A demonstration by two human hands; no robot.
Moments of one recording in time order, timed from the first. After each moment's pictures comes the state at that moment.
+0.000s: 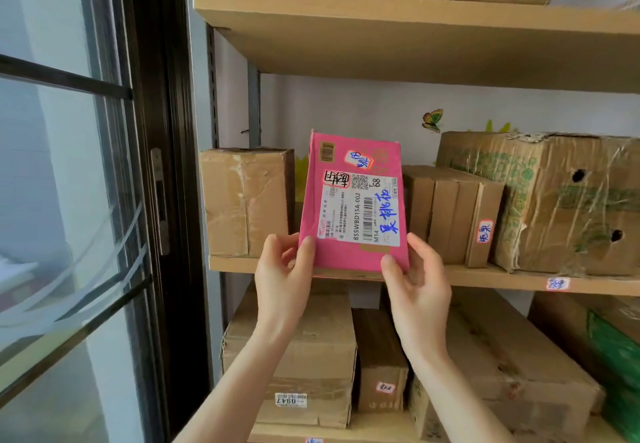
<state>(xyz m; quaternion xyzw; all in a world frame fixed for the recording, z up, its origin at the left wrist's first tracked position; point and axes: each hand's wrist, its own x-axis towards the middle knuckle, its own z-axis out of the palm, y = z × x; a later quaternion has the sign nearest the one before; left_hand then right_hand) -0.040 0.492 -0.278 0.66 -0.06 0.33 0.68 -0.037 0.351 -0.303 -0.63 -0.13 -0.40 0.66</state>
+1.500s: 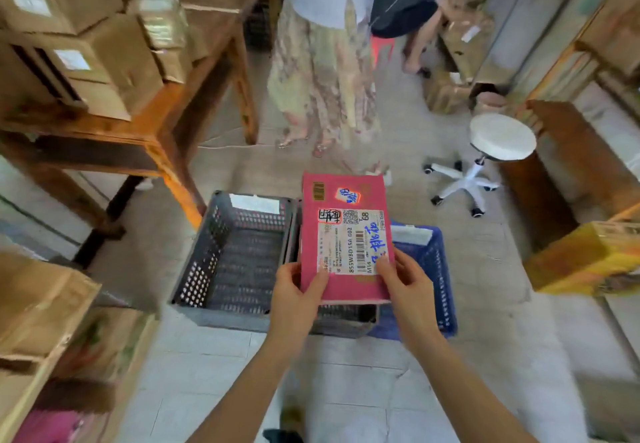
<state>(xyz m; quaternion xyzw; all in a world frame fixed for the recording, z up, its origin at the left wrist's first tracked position) -0.411 -0.208 -0.600 0.67 -0.36 -0.49 0.43 -0.558 -0.229 -0.610 -0.40 0.60 -0.49 0.49</state>
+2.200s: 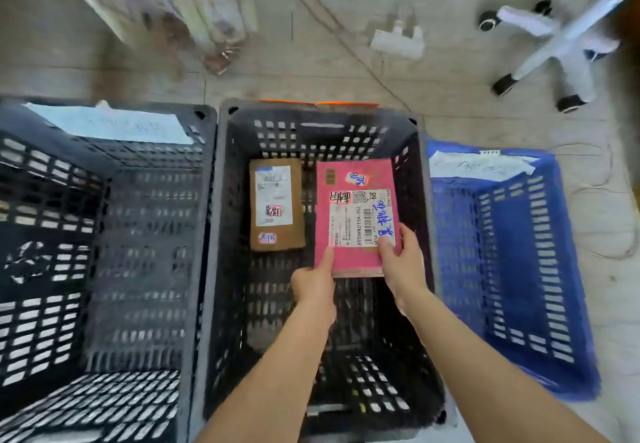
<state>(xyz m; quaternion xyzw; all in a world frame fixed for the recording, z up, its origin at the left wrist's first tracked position) -0.485 -0.533 -1.142 0.71 0.08 -0.64 0.29 -0.594 -0.544 -1.133 -0.28 0.79 -0.28 0.46</state>
